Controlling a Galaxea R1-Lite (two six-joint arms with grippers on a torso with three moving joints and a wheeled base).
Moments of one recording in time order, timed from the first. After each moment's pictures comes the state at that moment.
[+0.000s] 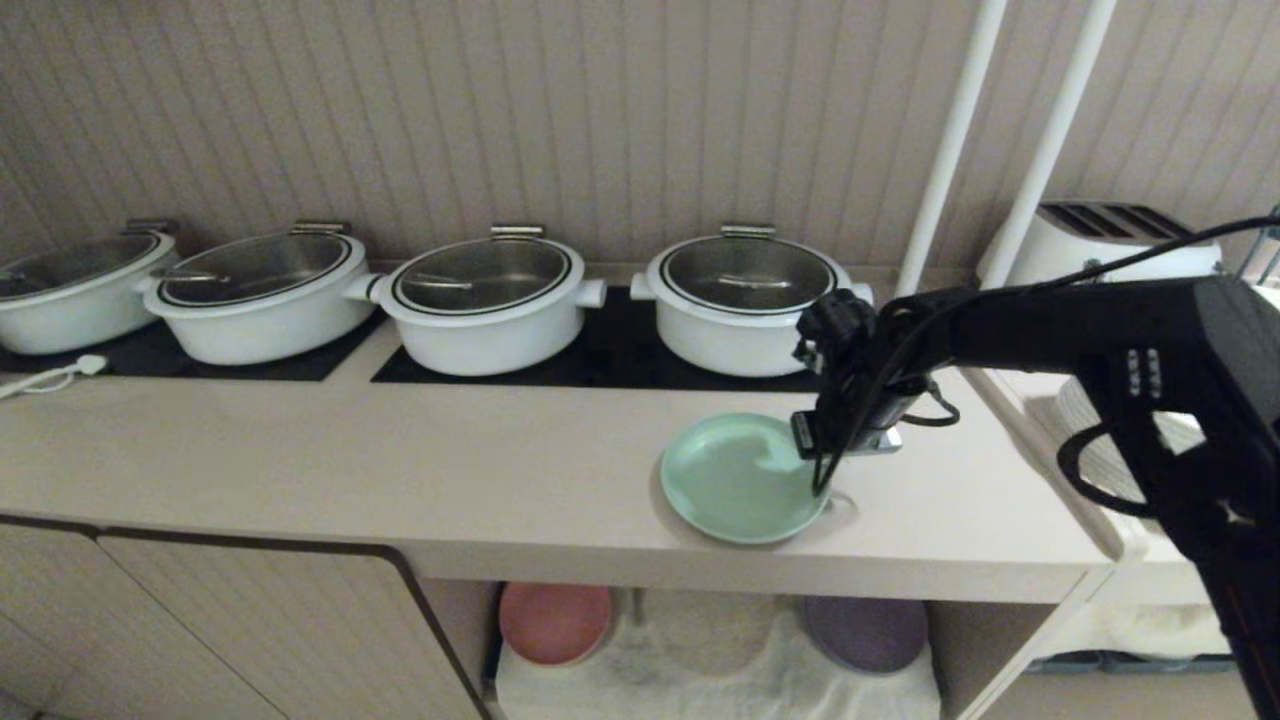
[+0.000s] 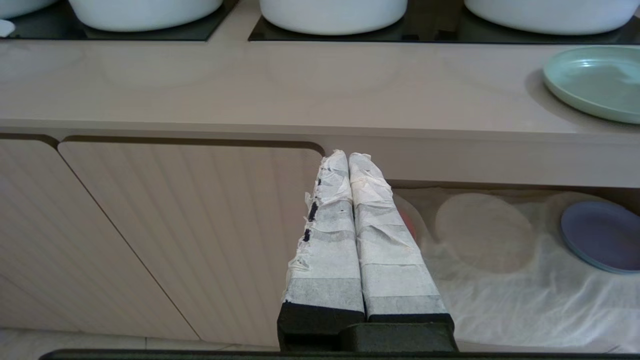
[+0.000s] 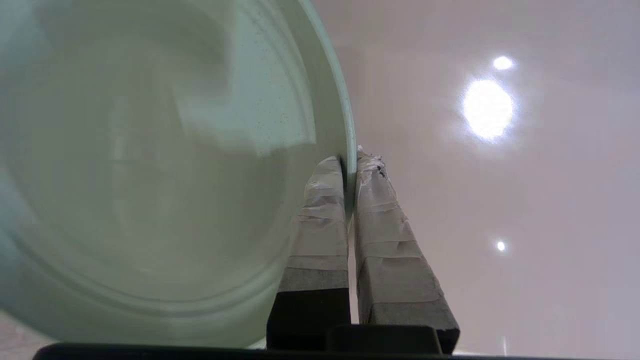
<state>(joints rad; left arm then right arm) 0.00 0.00 0.00 0.00 0.00 0.00 0.38 2.36 -1.94 0.69 -0.11 0.22</state>
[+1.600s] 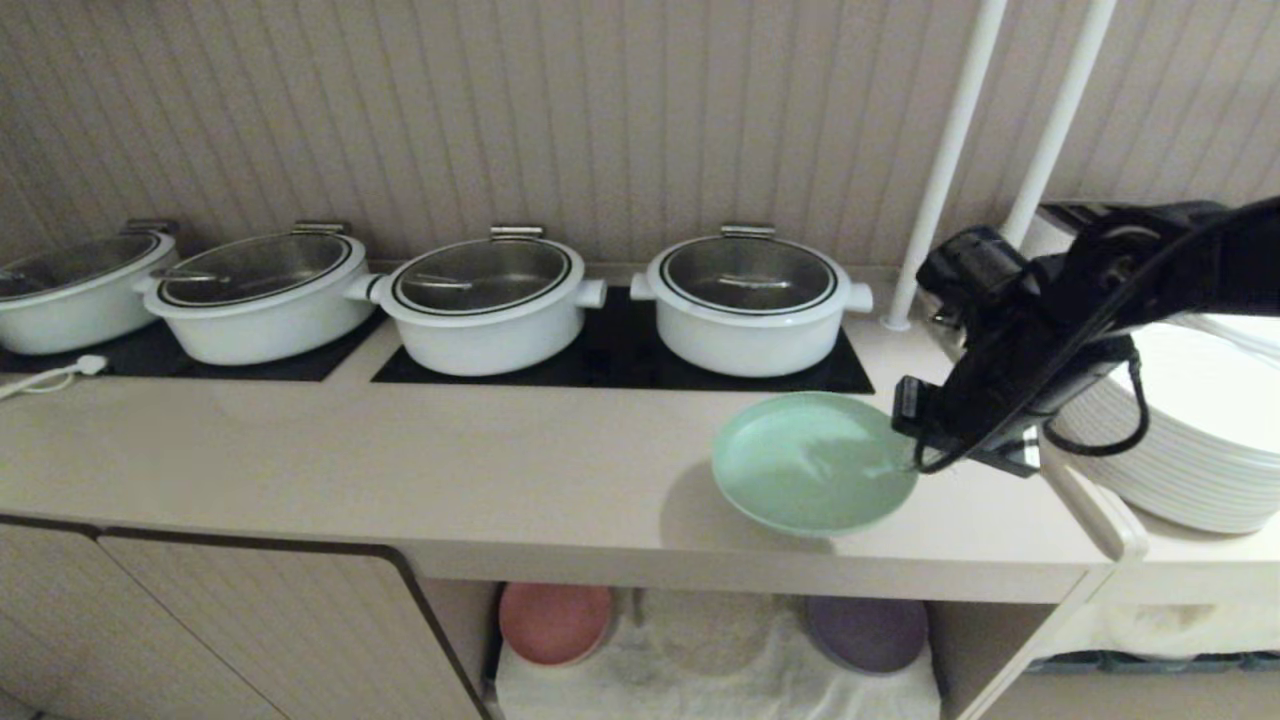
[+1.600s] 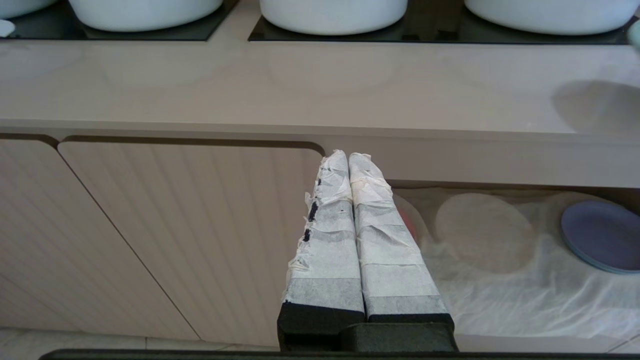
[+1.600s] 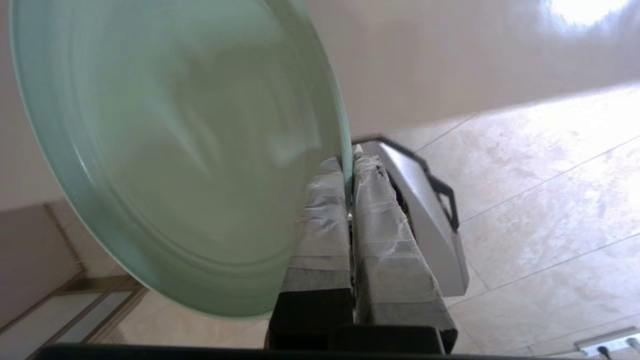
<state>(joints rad) 0.00 0.00 0.00 0.00 0.00 0.00 0.33 1.93 -1.59 0.77 -0.02 0.66</state>
